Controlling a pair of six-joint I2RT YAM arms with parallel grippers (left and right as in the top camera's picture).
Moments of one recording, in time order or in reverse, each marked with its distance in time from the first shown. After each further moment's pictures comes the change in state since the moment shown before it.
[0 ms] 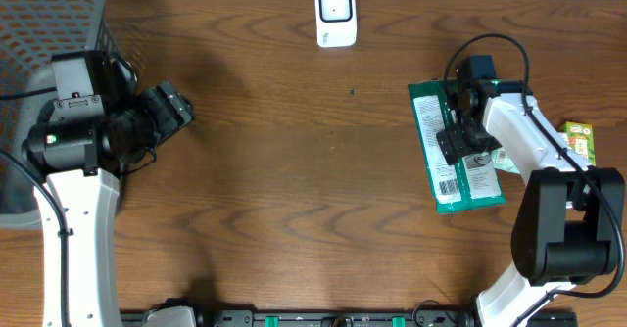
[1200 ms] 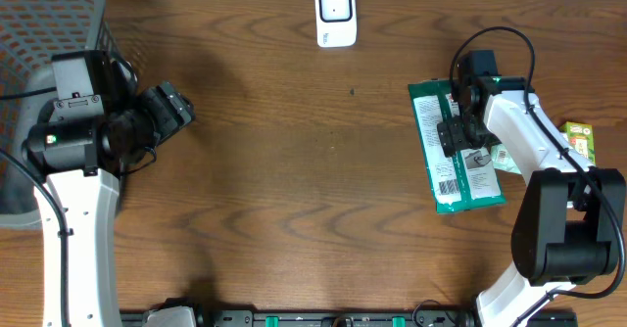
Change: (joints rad) left arm 0.000 0.000 0.000 0.000 0.000 0.000; right arm 0.000 0.000 0.022 0.012 -0.003 0.083
